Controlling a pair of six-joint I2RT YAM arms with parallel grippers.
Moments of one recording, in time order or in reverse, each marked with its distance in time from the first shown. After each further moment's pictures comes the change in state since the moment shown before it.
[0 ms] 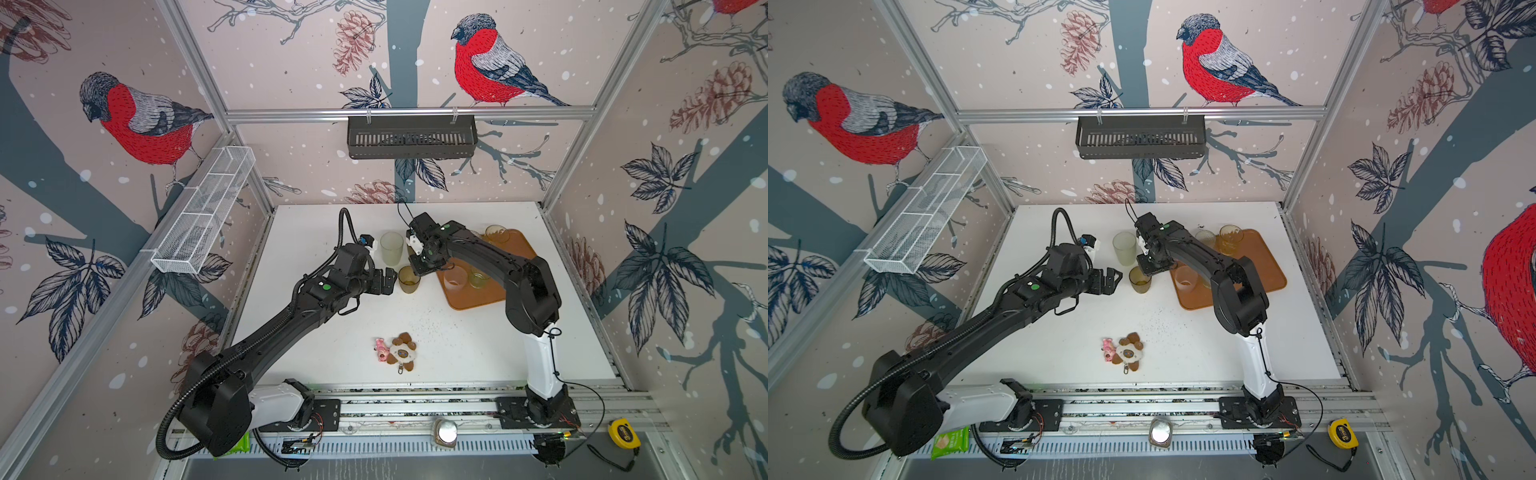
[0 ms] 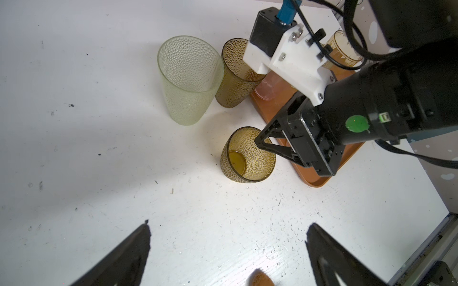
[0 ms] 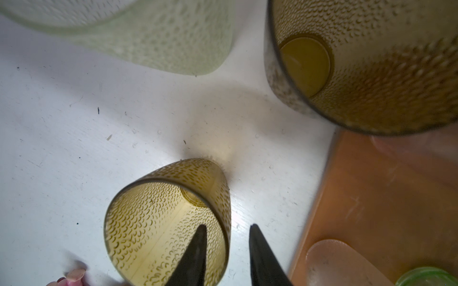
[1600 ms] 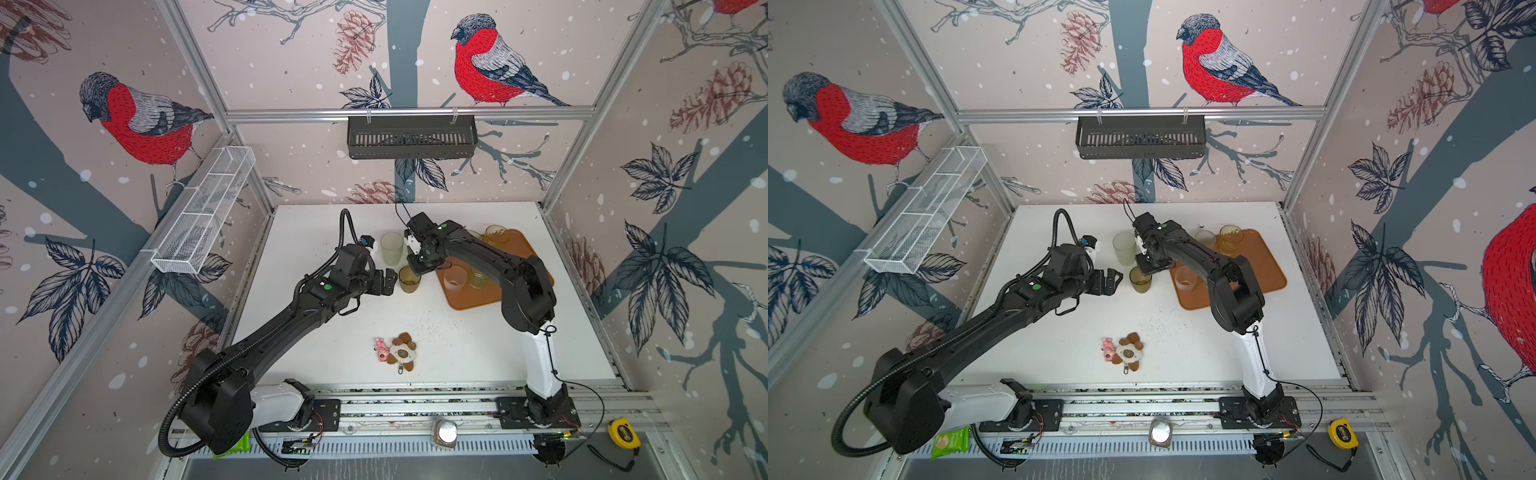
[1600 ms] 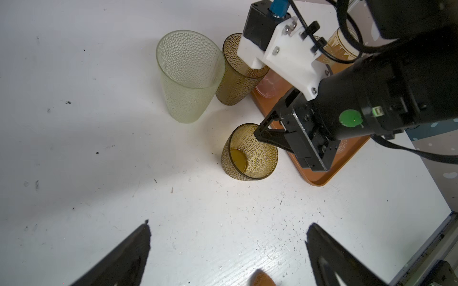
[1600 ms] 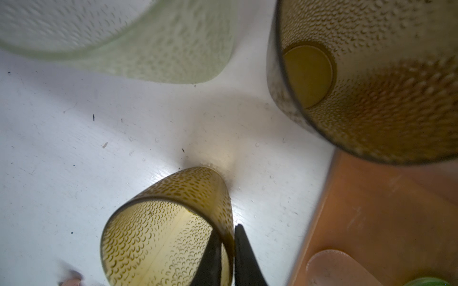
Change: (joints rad) left arm 0.001 0.011 -0.007 0.009 0.004 0.000; right arm 0.003 0.035 0.040 -0.007 0.011 -0.004
